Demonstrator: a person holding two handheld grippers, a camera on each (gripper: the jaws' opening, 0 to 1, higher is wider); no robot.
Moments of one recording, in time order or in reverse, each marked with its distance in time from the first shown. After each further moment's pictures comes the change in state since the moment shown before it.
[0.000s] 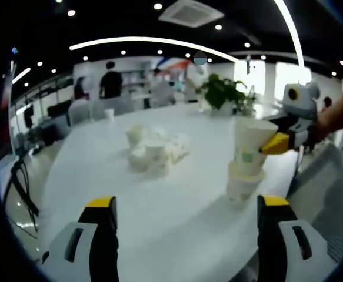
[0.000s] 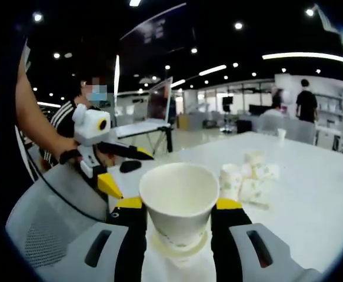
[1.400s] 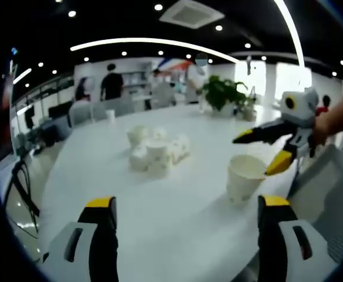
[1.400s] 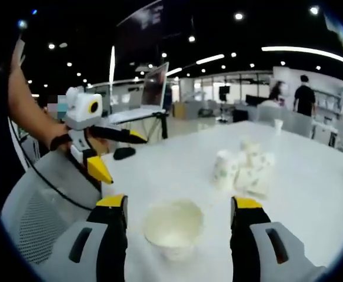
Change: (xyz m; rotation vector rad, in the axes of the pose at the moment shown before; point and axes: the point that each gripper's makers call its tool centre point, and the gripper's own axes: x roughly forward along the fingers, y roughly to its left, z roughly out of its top) left arm -0.001 0.001 0.002 -0.003 -0.012 0.005; right arm -0.002 -0.015 -0.005 -0.001 0.074 -0.044
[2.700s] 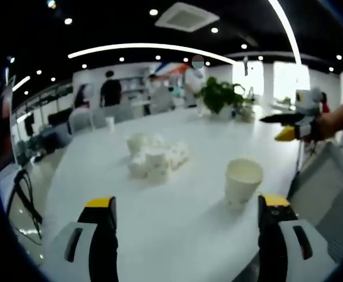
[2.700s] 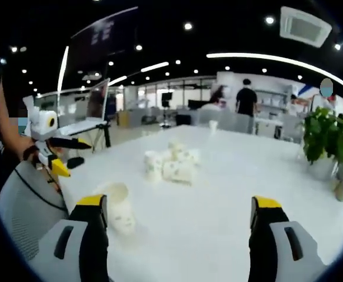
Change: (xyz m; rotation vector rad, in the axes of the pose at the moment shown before) left arm 0.000 -0.014 0.007 0.017 -0.023 -0.037; right arm -0.104 -0.077 -0.021 0.063 -0.042 -0.410
